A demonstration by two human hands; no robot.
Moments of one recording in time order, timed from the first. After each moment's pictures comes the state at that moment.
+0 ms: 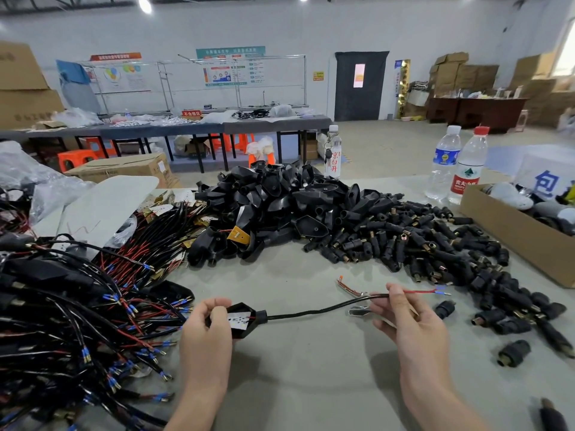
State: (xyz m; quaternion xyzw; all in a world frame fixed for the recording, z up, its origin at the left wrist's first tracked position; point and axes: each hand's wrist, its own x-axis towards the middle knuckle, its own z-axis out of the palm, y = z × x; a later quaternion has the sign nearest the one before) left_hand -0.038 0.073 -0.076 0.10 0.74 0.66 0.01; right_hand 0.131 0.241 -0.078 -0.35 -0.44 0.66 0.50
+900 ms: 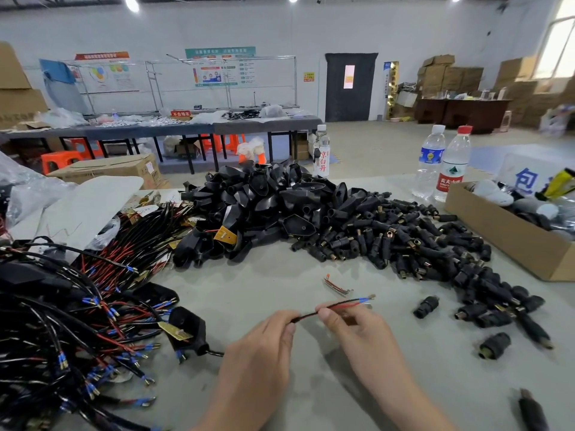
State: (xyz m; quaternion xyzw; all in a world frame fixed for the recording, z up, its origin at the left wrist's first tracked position) left_hand 0.019 0.090 -0.080 0.49 0.79 0.36 -0.10; right_hand 0.127 0.222 -0.082 -0.28 -0.73 0.53 0.34
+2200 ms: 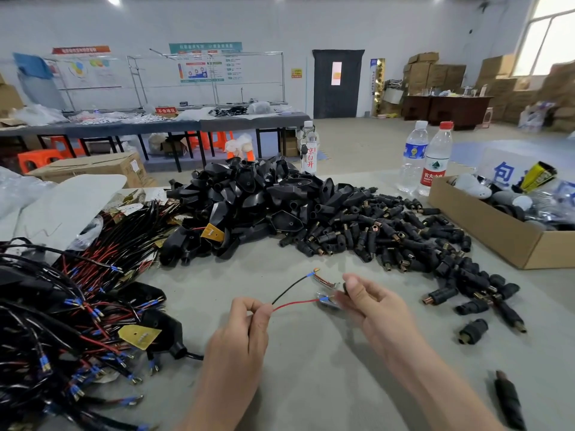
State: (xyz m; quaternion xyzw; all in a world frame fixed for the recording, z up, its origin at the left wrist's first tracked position) left_hand 0.007 0.090 -0.089 0.42 0.75 0.51 -0.03; right_hand 0.142 0.252 -0.064 -0.28 -0.46 0.77 0.36
